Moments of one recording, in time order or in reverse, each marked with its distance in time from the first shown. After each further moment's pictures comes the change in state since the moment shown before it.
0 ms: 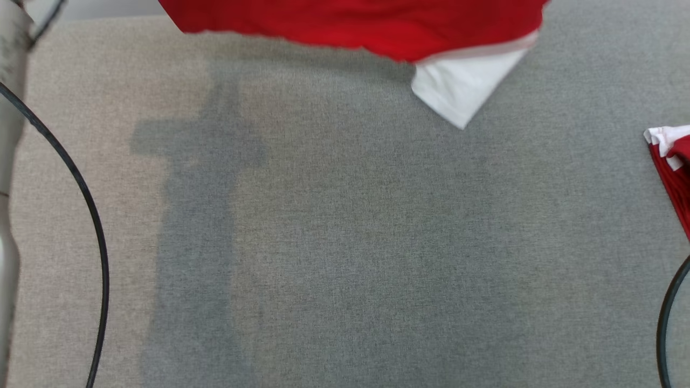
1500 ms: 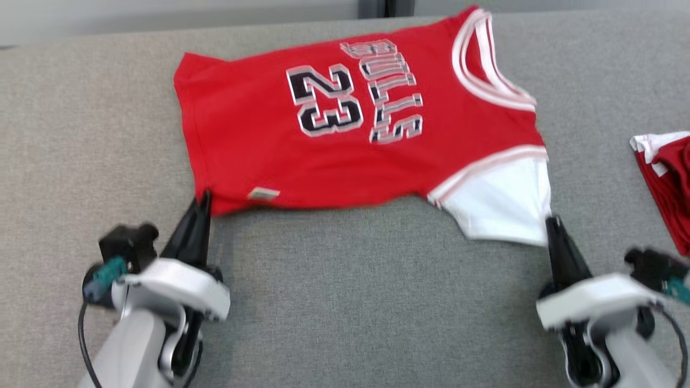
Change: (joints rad) left arm 1.076 -0.050 0.054 -0.484 -0.001 0.028 -0.264; right arm 1.274 0.003 0.086 -0.509 0.528 0.000 -0.028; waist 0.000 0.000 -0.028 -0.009
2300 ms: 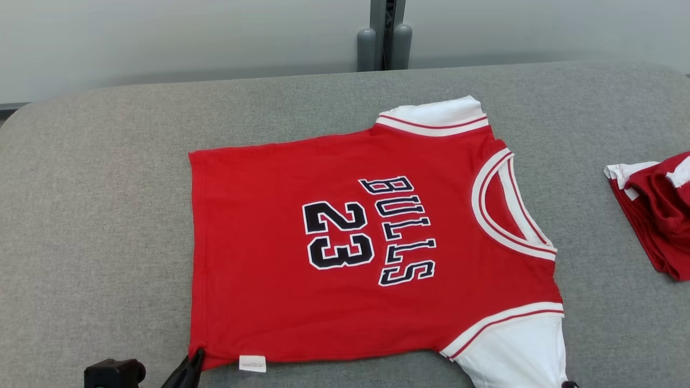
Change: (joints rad) left arm 0.607 0.182 0.019 -0.606 -0.110 0.200 0.393; right arm 0.719 0.117 -0.238 -0.592 -0.094 0.000 0.346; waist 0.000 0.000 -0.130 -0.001
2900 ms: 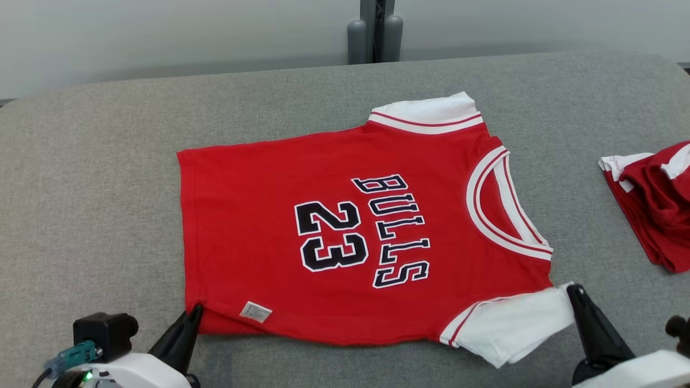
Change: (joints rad) left arm -0.090 0.028 0.020 -0.058 -0.041 -0.010 0.067; right arm -0.190 0.001 -0.033 -0.070 -0.074 0.000 0.060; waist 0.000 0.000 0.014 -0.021
